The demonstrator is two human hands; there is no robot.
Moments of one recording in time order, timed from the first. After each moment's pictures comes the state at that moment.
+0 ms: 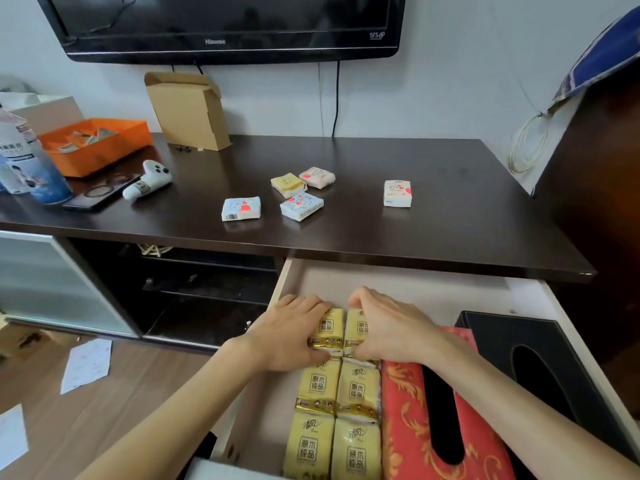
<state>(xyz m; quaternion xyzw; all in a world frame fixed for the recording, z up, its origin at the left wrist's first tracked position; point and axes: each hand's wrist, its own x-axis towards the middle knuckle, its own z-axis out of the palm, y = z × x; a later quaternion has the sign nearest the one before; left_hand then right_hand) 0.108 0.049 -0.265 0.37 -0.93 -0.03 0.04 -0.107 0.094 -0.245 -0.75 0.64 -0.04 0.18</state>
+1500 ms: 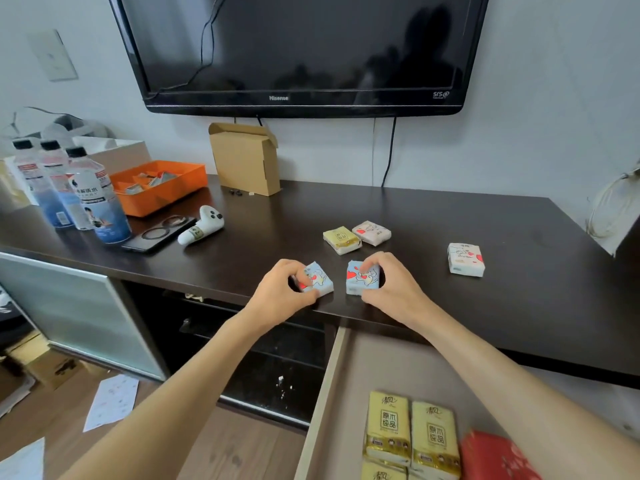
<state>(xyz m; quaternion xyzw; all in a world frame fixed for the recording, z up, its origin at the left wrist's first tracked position) 0.183 -0.095 -0.206 0.56 -0.71 -0.26 0.35 -0.056 -0.081 -0.201 -0.68 0.59 -0.36 0.26</state>
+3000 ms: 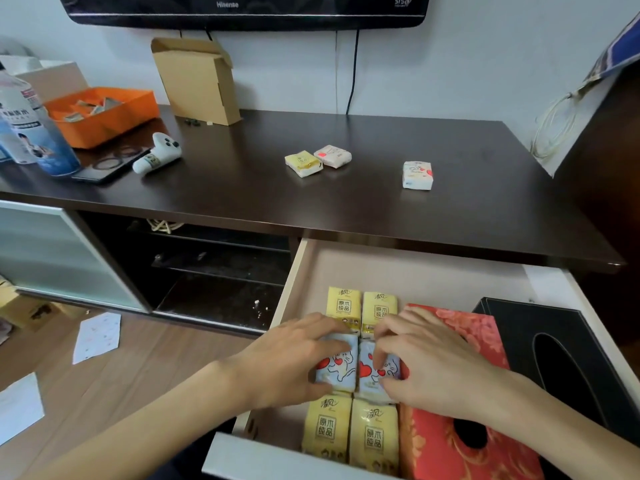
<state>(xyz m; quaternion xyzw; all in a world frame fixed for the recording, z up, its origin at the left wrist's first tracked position) 0.143 0.108 -0.253 0.25 -0.96 -0.09 0.05 -0.100 0.168 -0.229 -0.84 0.53 -0.05 0.12</state>
